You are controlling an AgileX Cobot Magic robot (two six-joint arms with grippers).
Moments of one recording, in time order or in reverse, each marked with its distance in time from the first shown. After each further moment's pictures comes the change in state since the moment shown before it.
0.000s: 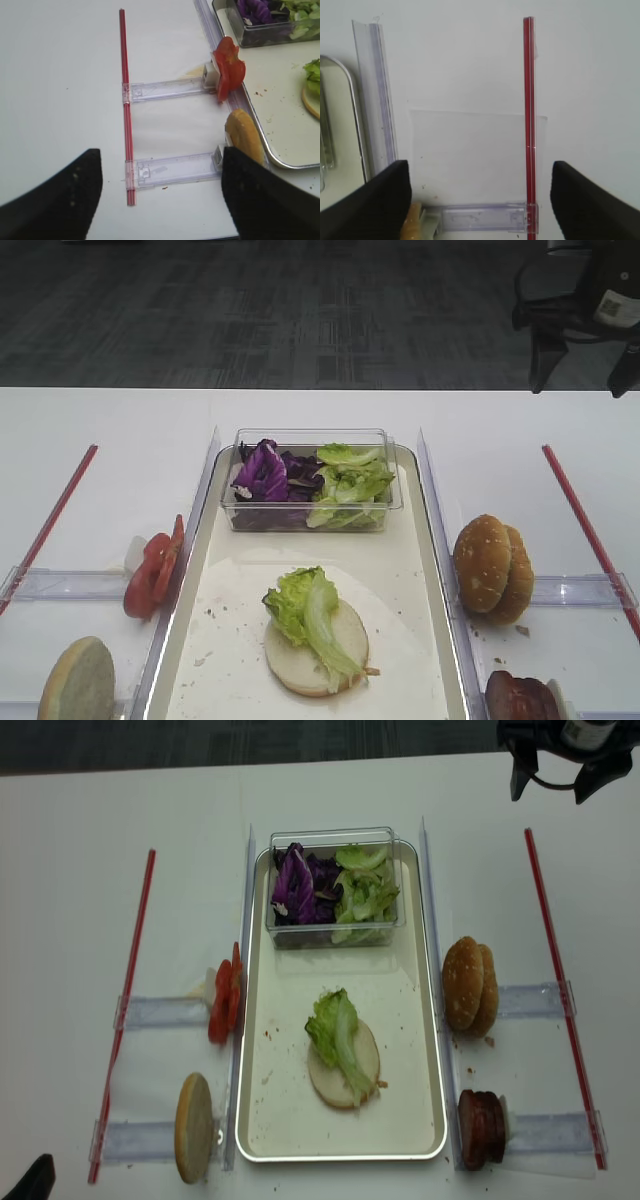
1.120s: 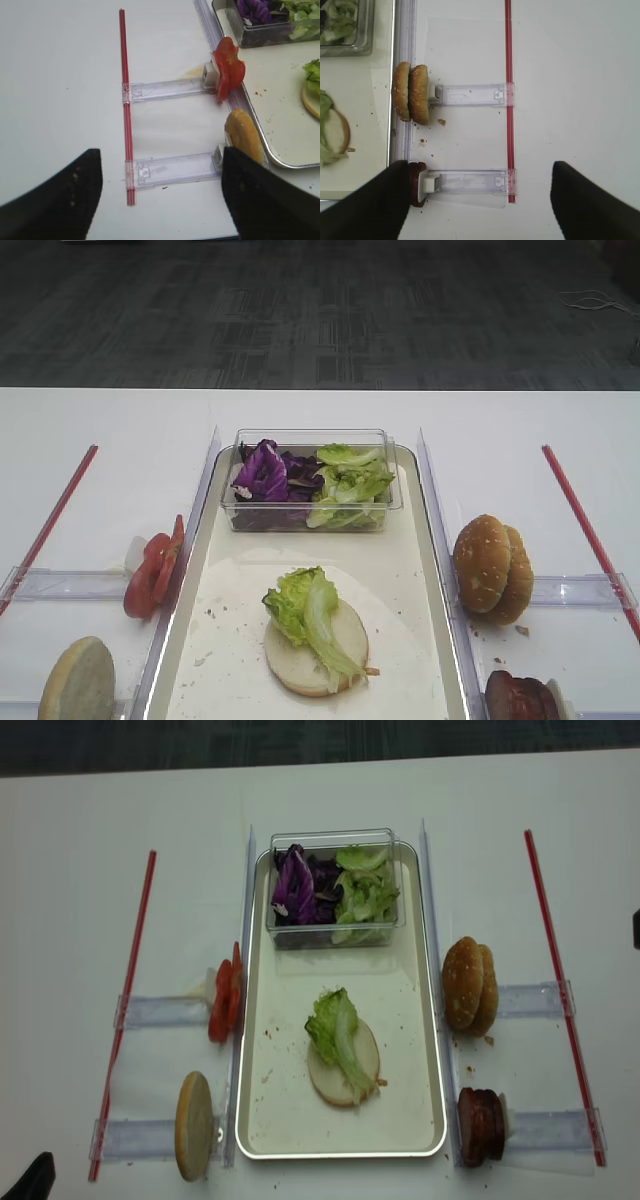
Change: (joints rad) left arm 0.000 0.000 0.000 0.000 0.000 0.000; right arm 0.000 -1.033 0.703 0.004 0.025 -0.032
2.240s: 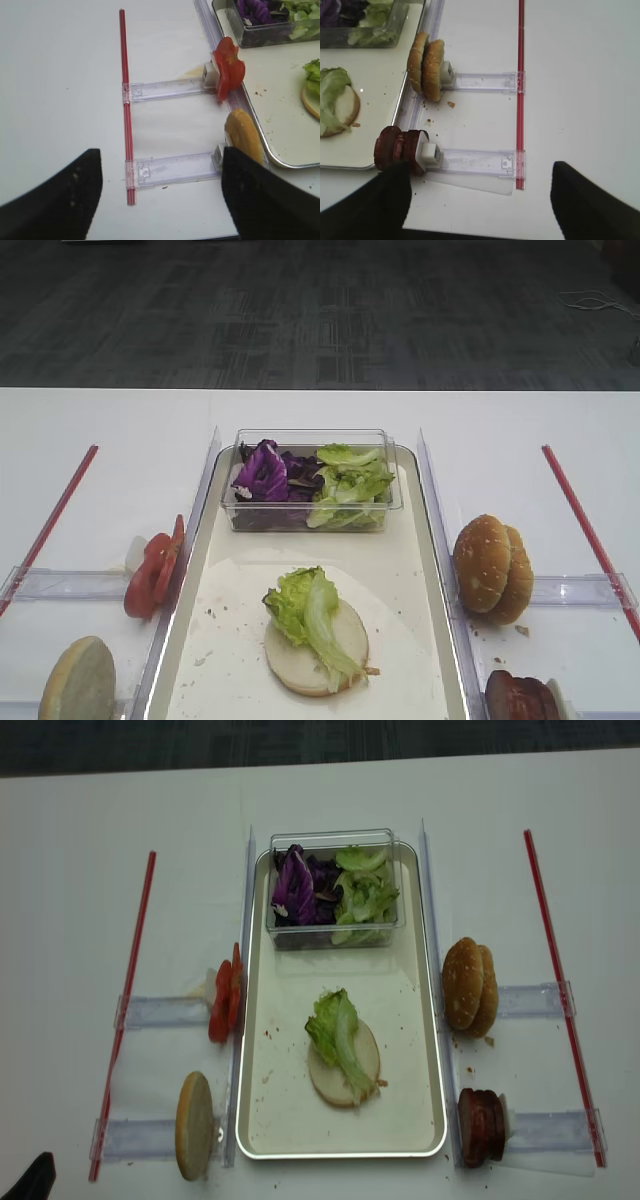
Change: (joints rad) left arm 0.000 0.000 0.000 0.000 0.000 0.000; right arm 0.000 -0.845 0.461 0.042 0.021 -0.048
